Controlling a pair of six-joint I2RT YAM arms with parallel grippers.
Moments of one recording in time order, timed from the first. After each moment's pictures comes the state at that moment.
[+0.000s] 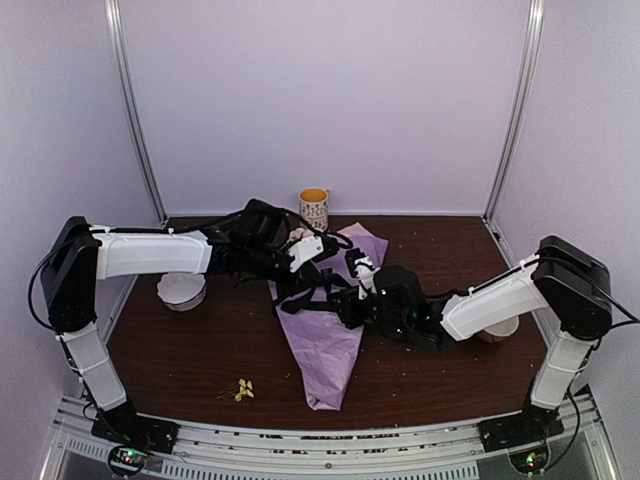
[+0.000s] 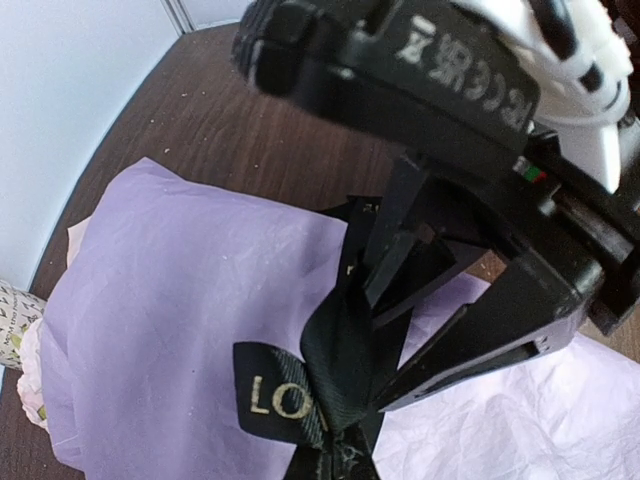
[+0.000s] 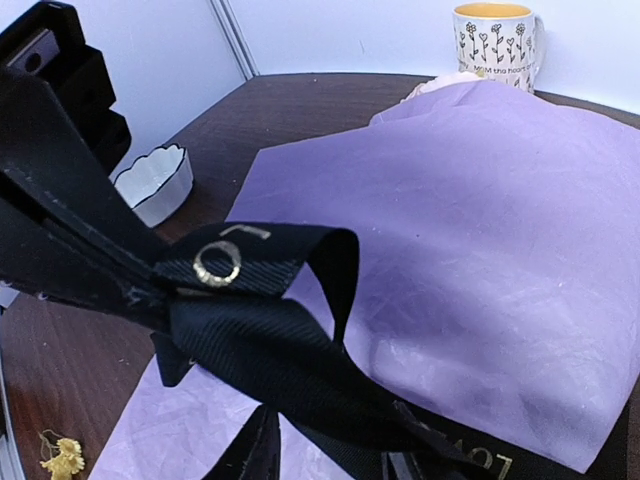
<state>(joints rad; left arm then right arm) -0.78 1.79 1.27 -0.18 0.39 0.51 0.95 1.76 0.80 0.61 0.17 0.39</state>
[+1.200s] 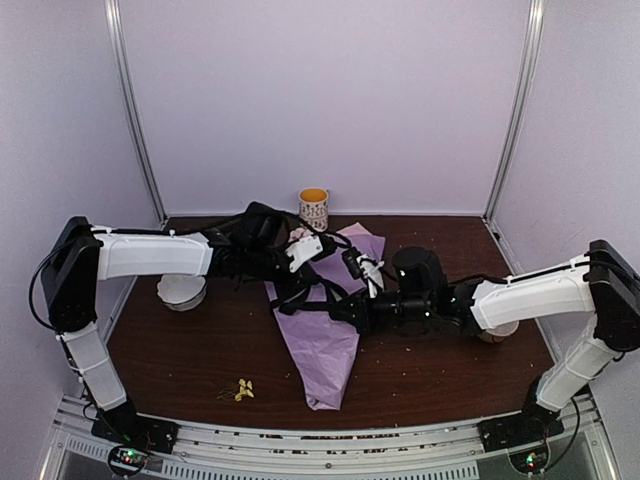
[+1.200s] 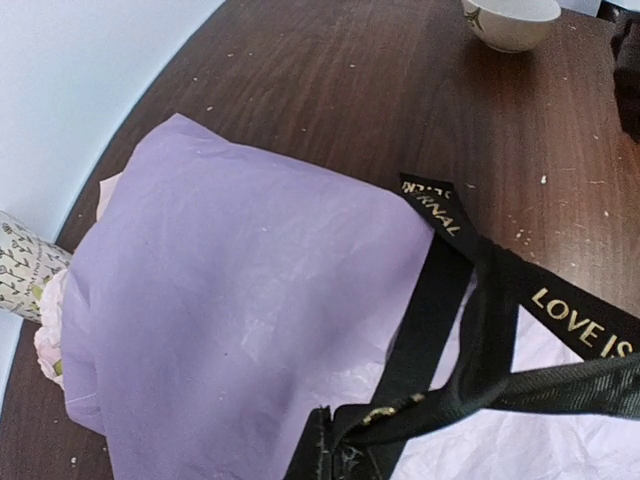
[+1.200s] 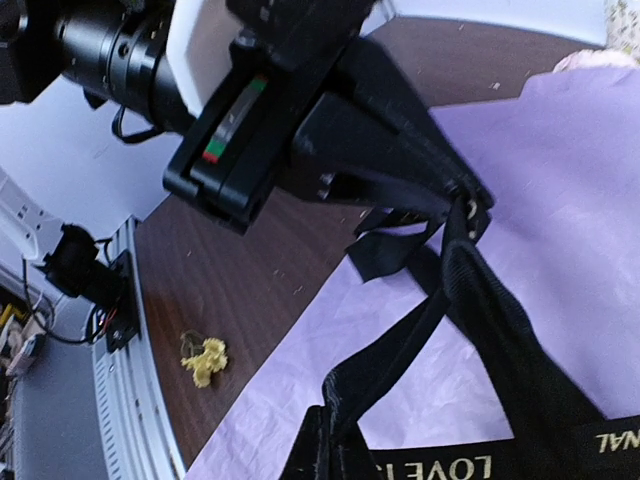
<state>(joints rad) -0.77 1.79 1.26 -0.17 0.24 0.46 0.92 1.55 0.81 0.35 -0.24 0.38</state>
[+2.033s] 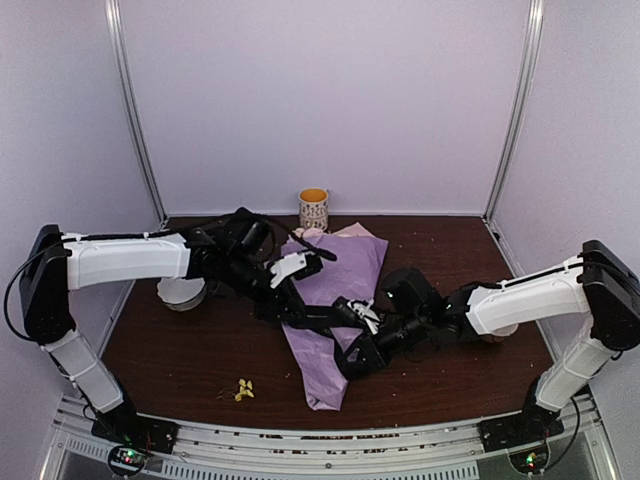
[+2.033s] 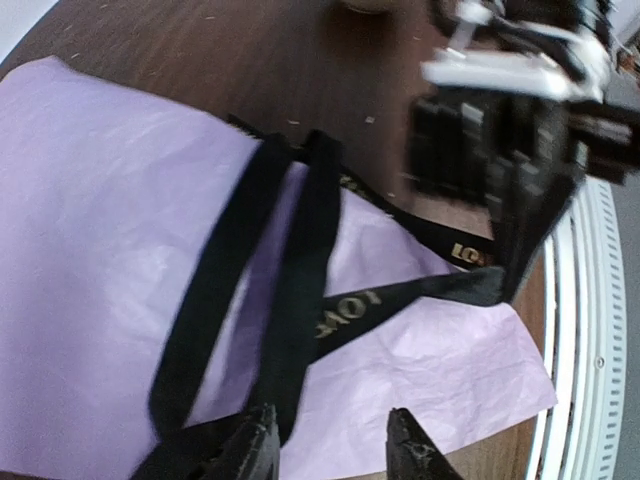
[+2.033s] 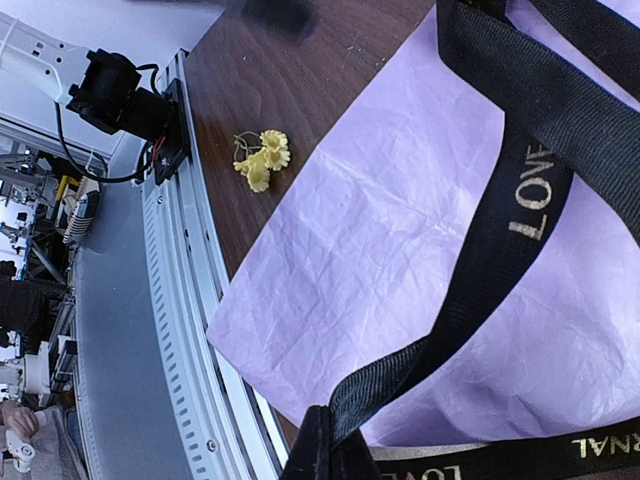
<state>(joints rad) -0.80 1.64 1.16 -0.46 0.51 0.39 0.95 1.58 0.79 0.03 -0.58 0.36</state>
